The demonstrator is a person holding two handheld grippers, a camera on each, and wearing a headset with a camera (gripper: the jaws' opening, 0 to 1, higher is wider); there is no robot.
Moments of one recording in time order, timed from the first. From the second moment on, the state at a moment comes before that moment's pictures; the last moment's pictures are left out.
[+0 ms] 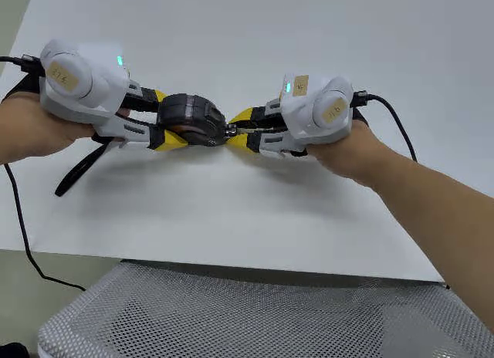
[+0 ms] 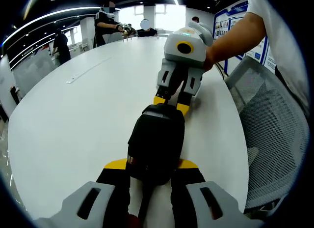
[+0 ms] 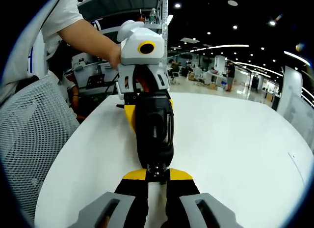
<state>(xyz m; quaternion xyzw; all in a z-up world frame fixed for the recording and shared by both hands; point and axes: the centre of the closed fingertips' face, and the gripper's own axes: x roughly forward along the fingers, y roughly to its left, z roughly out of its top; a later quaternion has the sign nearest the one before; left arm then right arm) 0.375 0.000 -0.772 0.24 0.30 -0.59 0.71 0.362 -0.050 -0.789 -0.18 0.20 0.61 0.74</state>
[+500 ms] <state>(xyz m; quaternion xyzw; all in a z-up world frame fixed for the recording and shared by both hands) 0.374 -0.001 -0.772 0.25 0.30 -0.59 0.71 0.360 -0.060 -0.789 -0.19 0.21 0.61 0.74</state>
